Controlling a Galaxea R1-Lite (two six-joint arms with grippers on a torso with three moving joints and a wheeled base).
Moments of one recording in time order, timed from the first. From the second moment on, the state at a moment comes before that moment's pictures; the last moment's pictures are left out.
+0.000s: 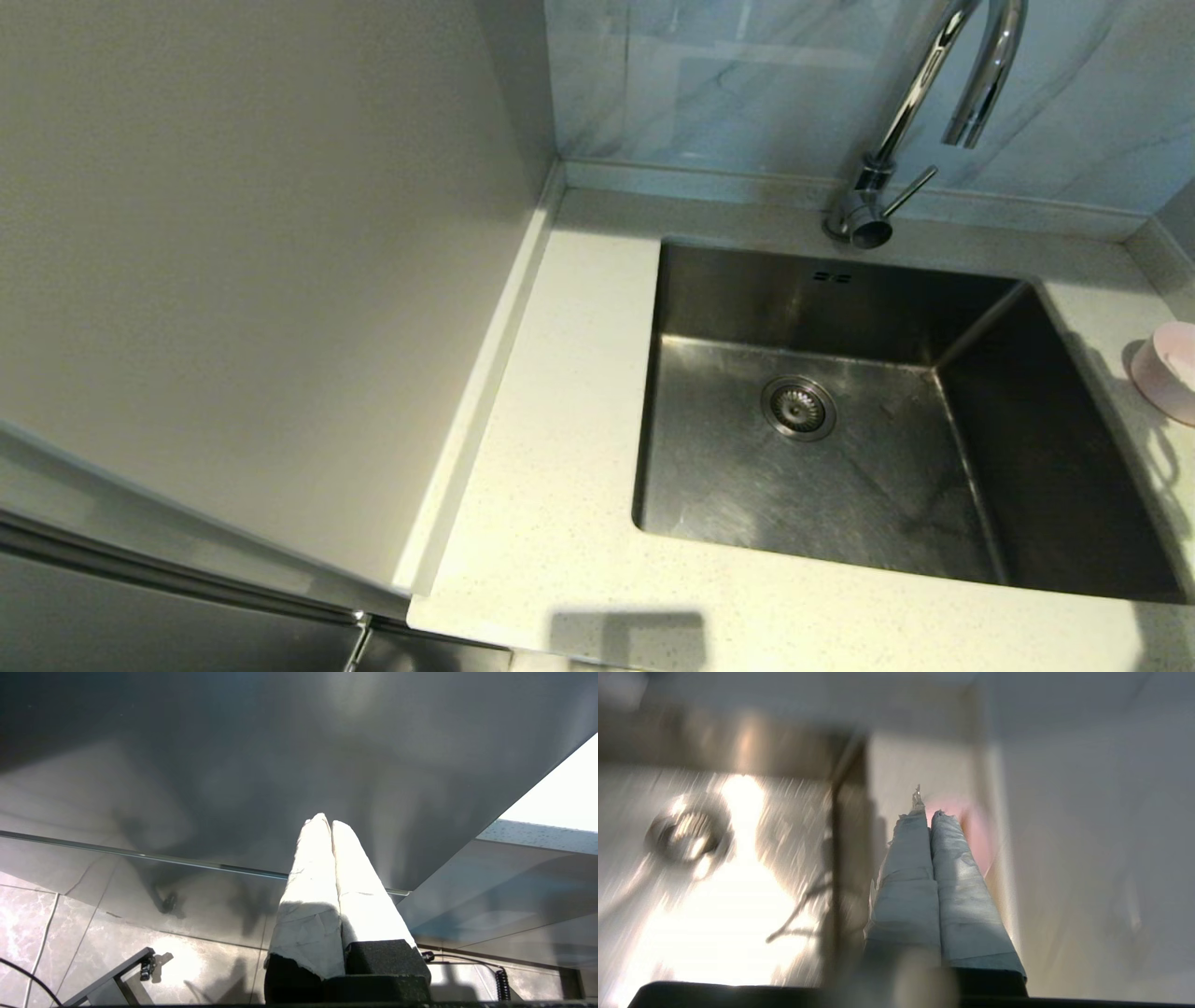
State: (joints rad) left arm 0.00 0.00 0.00 0.00 0.02 -0.03; right arm -0.33 1.33 -1.43 0.31 -0.11 -0.19
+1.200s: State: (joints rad) left arm 0.00 0.00 0.00 0.00 0.02 -0.03; right arm -0.02 0.19 -0.23 -0.05 -0.20 -0.07
